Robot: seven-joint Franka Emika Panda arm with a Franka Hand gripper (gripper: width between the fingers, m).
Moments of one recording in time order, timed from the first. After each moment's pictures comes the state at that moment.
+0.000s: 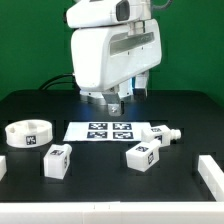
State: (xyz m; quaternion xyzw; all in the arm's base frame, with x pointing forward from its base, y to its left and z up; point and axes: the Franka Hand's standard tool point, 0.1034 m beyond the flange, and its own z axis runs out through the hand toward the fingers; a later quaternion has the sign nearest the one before) arm 0.578 0.004 0.139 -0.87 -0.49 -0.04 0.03
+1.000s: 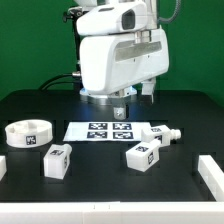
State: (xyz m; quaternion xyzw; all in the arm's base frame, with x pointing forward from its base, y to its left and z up) arm 0.558 0.016 0.125 -0.89 -0.45 -0.05 0.02
